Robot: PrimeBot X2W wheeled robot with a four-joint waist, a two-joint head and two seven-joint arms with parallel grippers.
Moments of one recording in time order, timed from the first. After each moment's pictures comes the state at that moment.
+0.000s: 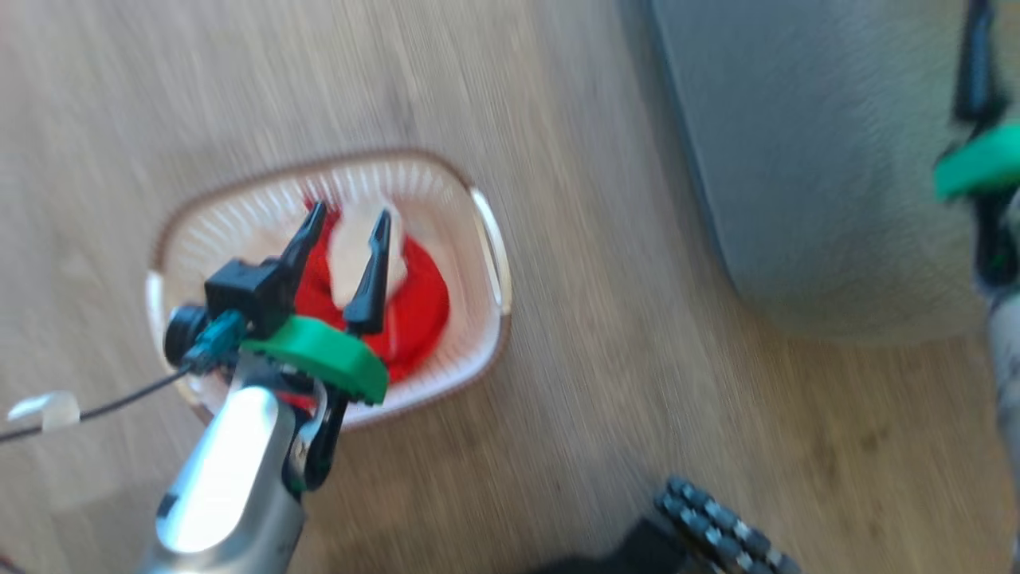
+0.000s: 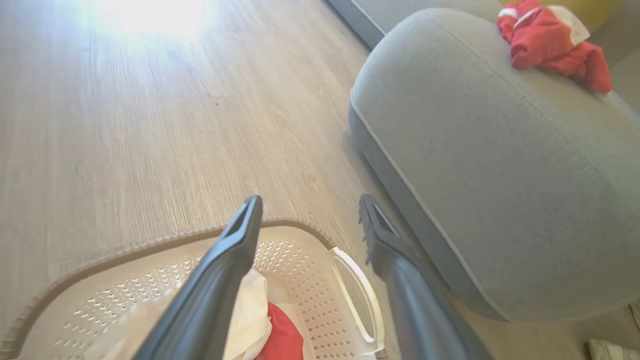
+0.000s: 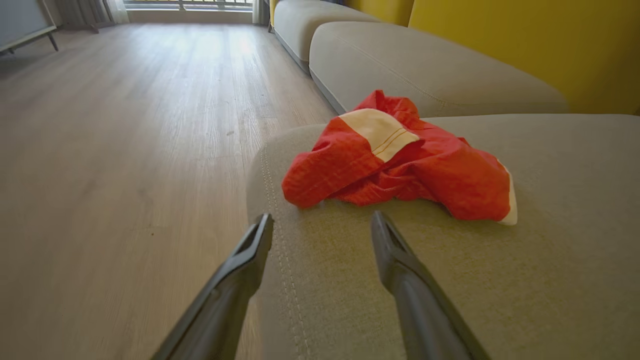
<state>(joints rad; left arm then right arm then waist) -0.42 0.17 -0.40 0.29 -0.42 0.05 -0.25 -0.77 -0.32 -0.03 0.62 0.40 0.13 -0.26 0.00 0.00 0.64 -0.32</state>
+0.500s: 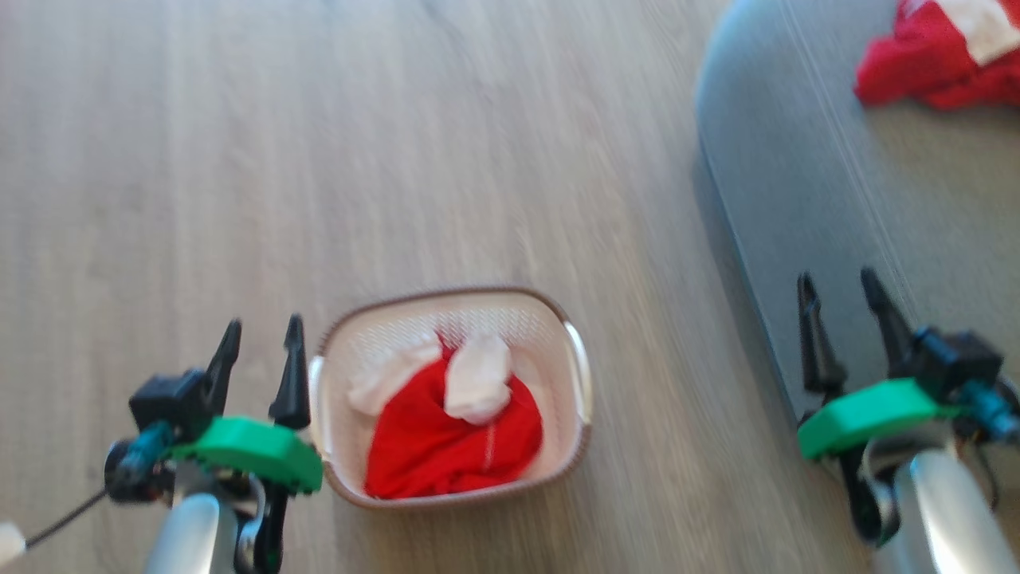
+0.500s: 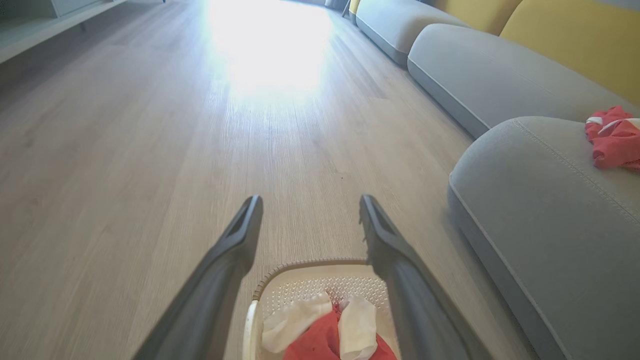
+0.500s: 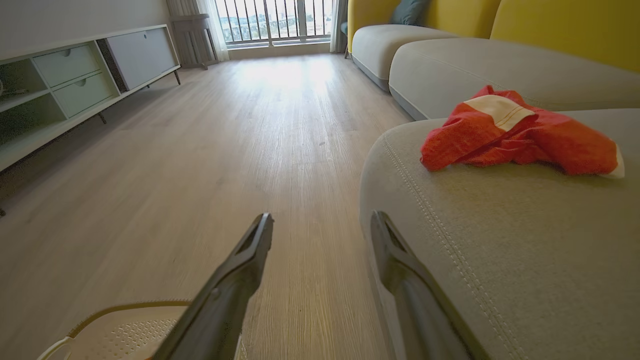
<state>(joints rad) -0.15 0.09 -0.09 0.31 -0.33 0.00 -0.25 -0.18 -0.11 -0.04 0.32 0.19 0.13 -0.26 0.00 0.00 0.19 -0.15</state>
